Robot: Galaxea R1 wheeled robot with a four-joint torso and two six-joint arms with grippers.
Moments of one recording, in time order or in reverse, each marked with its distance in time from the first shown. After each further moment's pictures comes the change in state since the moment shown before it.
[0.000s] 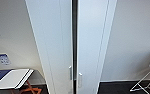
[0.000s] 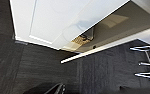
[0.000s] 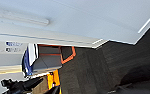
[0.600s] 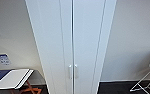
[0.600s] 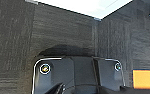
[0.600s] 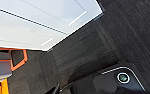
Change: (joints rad) left arm 0.390 0.104 -0.186 0.219 -0.153 0.004; right arm -0.217 0.179 -0.540 -0.161 -0.008 -0.003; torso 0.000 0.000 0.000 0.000
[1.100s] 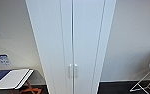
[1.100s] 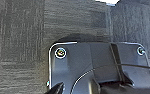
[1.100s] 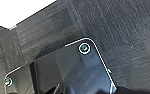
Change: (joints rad) left arm 0.150 0.208 -0.393 0.135 -0.119 0.003; right arm -0.215 0.254 -0.446 -0.178 0.007 -0.003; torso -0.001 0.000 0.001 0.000
